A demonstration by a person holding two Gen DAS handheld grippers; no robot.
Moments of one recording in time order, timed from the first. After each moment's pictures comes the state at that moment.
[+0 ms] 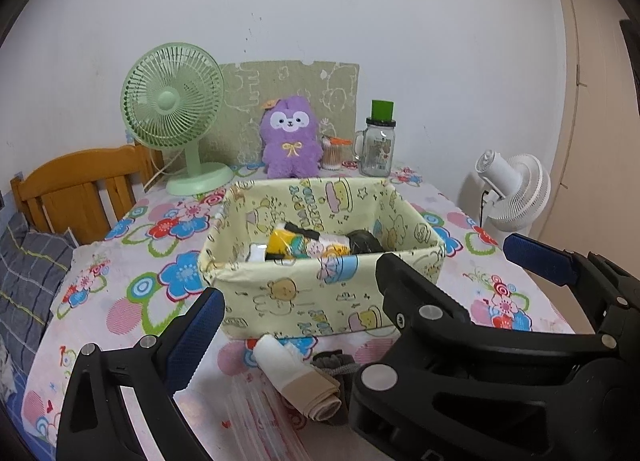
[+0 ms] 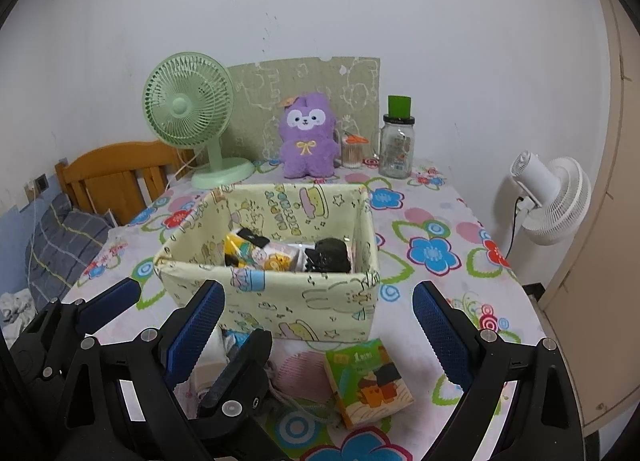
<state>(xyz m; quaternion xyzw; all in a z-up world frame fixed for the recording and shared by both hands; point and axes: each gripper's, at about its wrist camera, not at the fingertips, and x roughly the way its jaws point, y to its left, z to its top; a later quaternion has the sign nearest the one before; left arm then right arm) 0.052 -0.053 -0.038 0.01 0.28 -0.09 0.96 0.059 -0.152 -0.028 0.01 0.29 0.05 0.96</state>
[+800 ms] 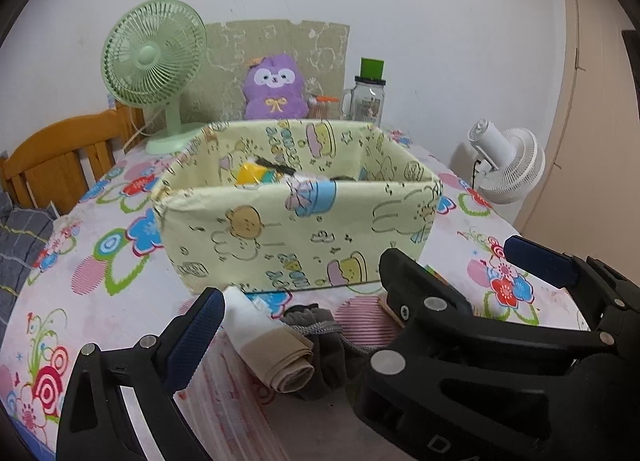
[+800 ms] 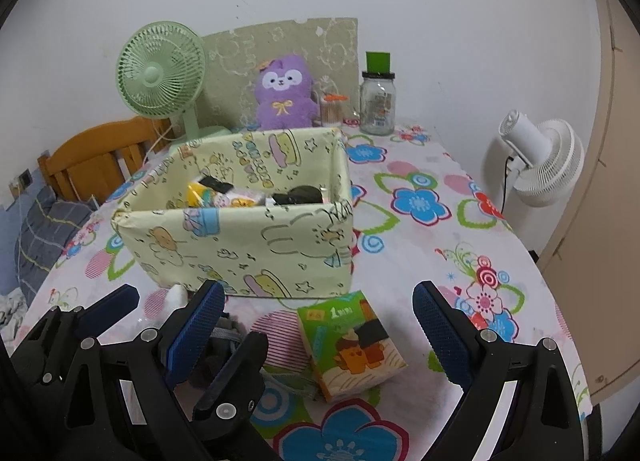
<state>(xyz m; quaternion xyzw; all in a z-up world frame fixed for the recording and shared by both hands) 0.056 -0.068 -0.078 0.00 0.33 -0.11 0.94 0.062 -0.168 -0.070 0.03 0.34 0.02 0.94</state>
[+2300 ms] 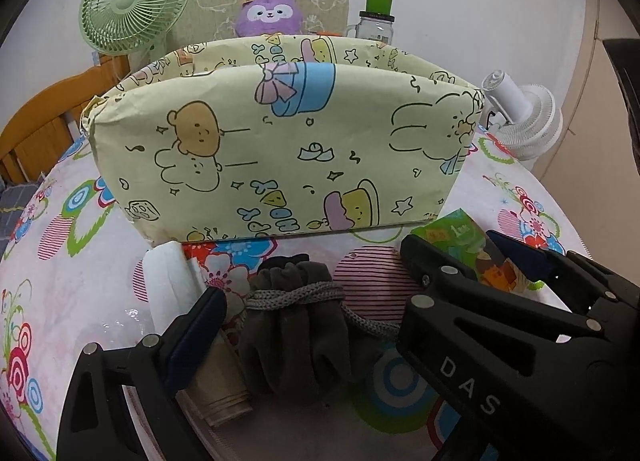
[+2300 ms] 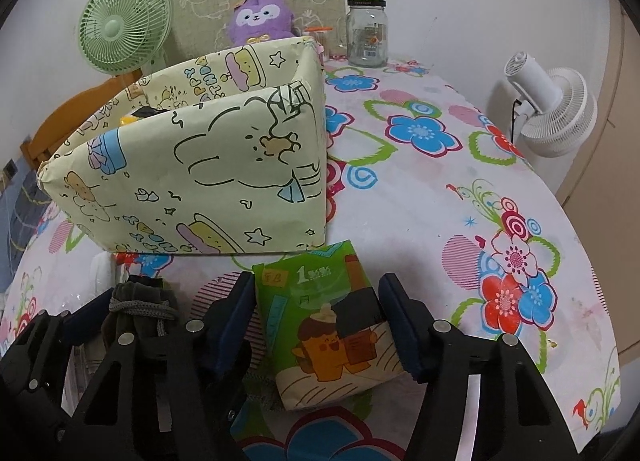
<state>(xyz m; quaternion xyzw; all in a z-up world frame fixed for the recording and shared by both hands) 0.078 -0.081 -0.125 0.01 0.41 -0.10 0.91 0.098 -0.184 -0.126 0.04 0.42 0.01 0.91</state>
